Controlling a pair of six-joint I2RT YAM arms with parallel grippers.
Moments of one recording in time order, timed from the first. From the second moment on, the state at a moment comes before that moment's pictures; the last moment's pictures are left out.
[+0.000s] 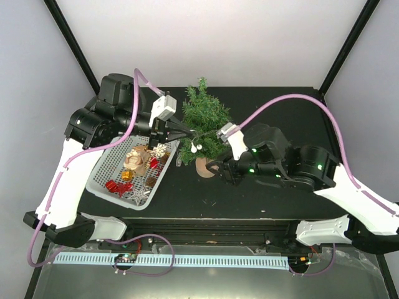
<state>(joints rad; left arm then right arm) -0.48 1.32 1.85 -1.12 1.02 0.41 1.14 1.17 1.64 -1.06 0.00 0.39</state>
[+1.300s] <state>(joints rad) -0.42 1.30 1.79 -1.12 1.19 0.36 1.15 1.27 1.53 -0.81 0.15 0.27</state>
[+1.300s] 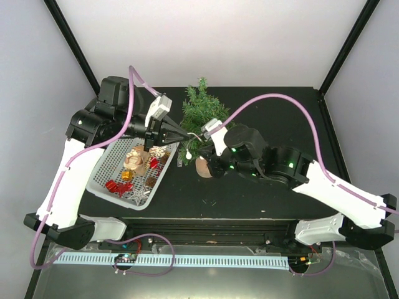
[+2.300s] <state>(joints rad) -0.28 1.37 1.71 -0.67 1.20 0.04 1.05 1.59 2.26 -1.05 0.51 0.08</state>
